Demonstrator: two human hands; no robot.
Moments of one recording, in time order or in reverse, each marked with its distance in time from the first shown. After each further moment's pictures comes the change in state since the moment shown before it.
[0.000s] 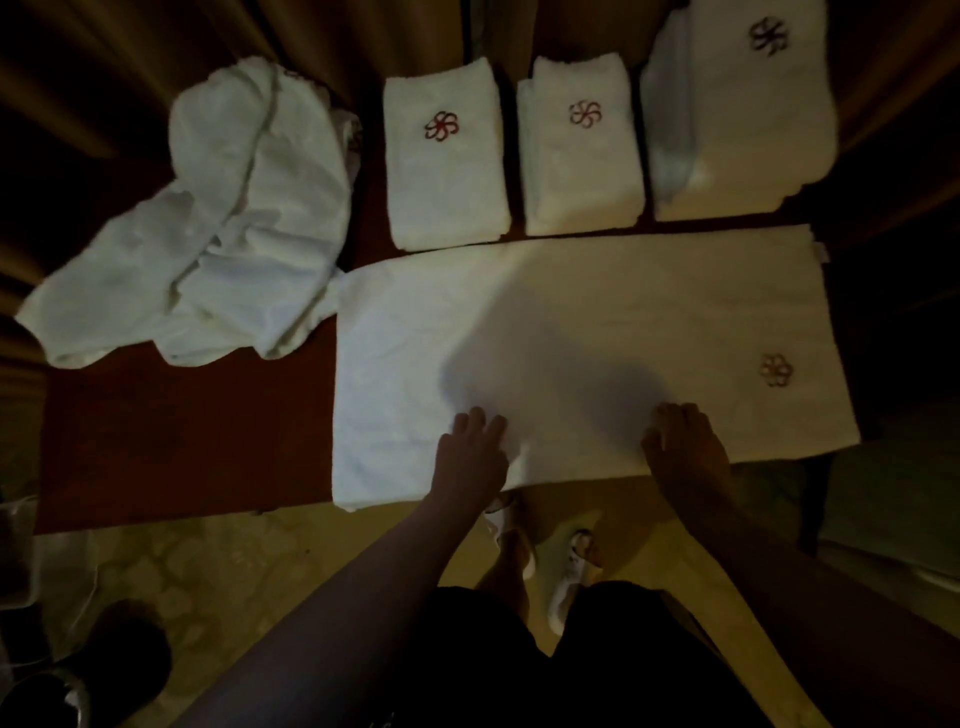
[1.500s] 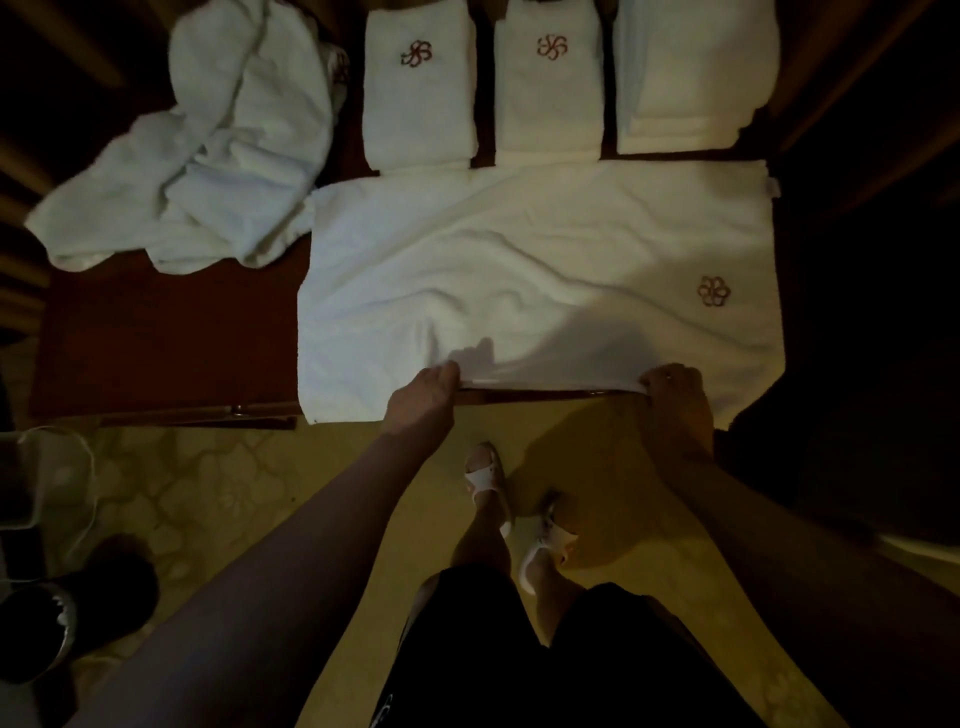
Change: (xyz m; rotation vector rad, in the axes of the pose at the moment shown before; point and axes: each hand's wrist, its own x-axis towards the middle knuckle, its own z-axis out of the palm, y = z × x) left_hand -0.074 0.041 -0.004 0.065 0.122 -0.003; right_hand -0.060 0.060 -0.013 0.030 0.064 -0.085
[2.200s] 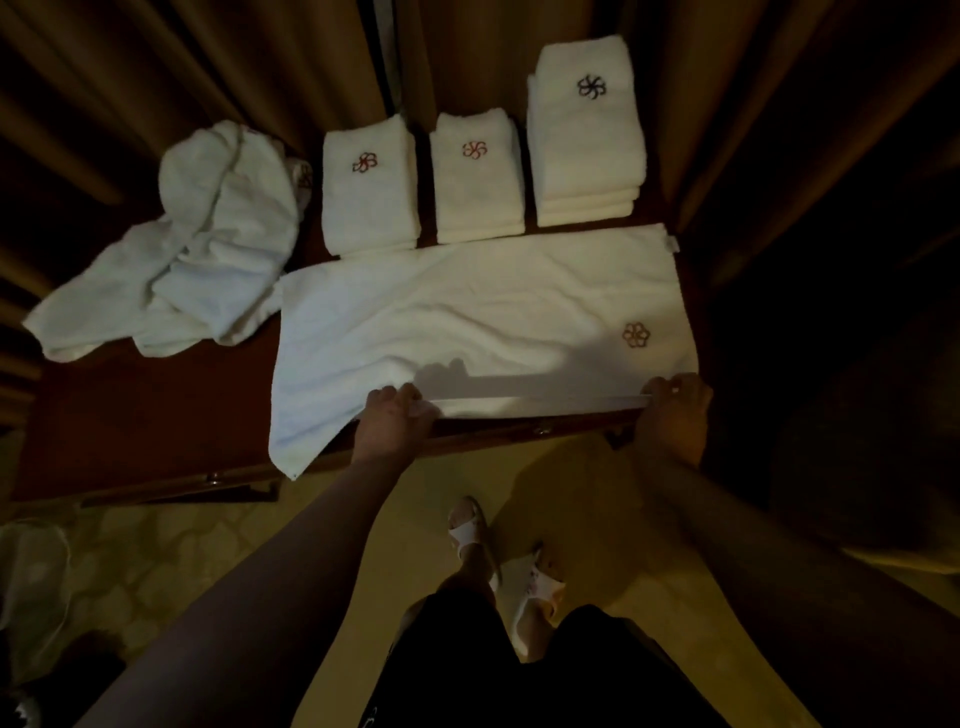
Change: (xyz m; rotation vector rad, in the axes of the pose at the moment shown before) left_hand 0.024 0.035 -0.036 -0.248 0.068 -0.240; right_hand 0.001 0.028 -0.070 -0.013 0.232 0.300
